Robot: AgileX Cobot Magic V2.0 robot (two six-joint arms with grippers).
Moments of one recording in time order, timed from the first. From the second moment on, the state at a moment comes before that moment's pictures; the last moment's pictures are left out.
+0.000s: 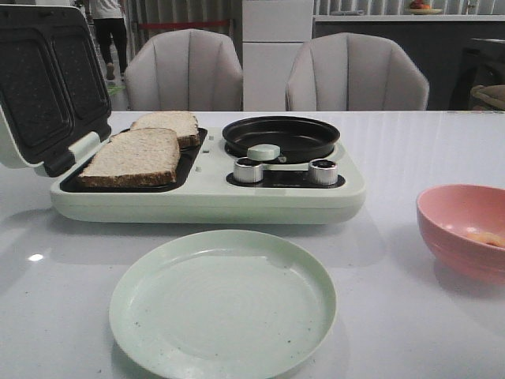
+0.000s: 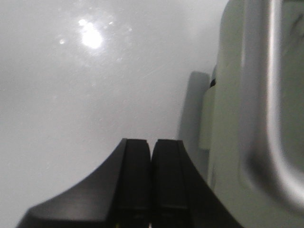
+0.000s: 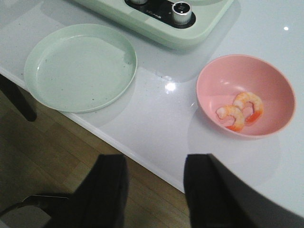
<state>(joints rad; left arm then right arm) 0.30 1.78 -1.55 -0.56 0.92 0.35 0.47 0.41 -0.59 0.05 0.89 -0.02</state>
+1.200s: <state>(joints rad) -0.34 1.18 -1.05 -0.61 0.81 0.58 0.47 0.41 -0.59 0.05 0.89 -0.02</state>
